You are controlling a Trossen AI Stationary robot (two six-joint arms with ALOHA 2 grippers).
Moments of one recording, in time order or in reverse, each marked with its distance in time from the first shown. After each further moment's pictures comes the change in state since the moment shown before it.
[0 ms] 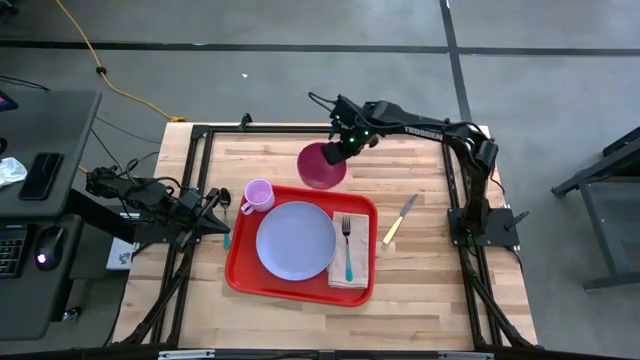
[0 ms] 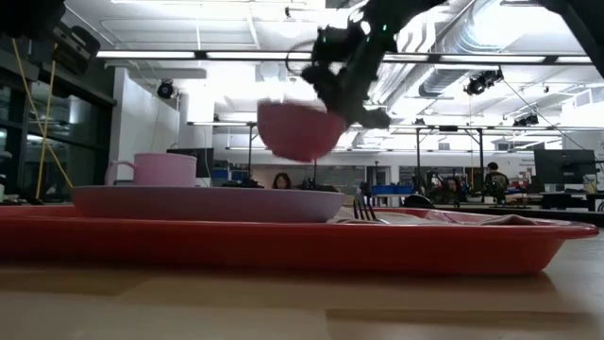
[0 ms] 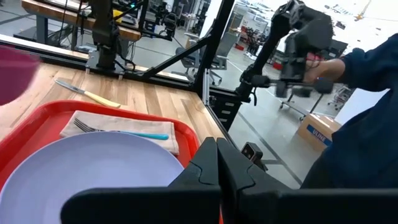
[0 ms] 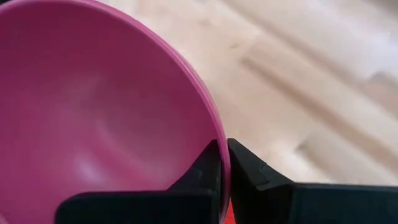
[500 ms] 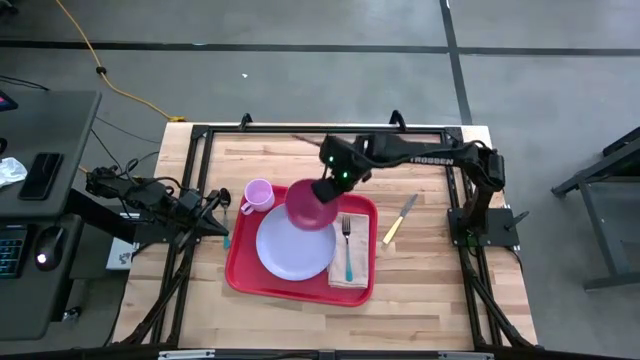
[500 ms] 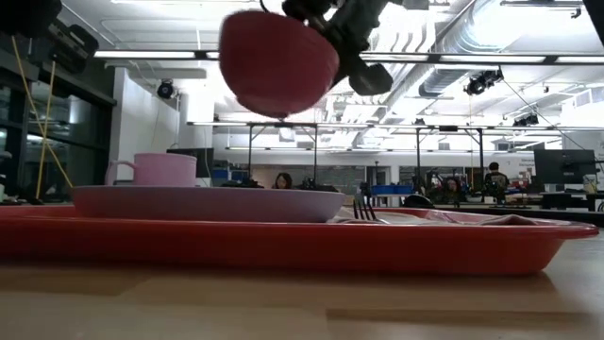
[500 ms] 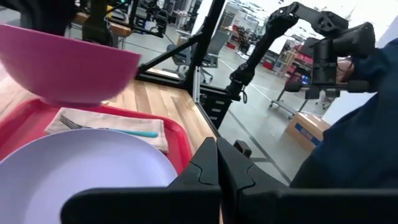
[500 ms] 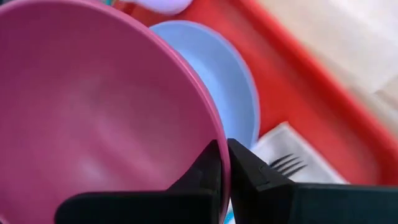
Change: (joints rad) left arm 0.000 0.000 0.000 0.004 0.039 -0.025; right arm 0.300 -0.078 0.000 -0.004 -0.006 0.262
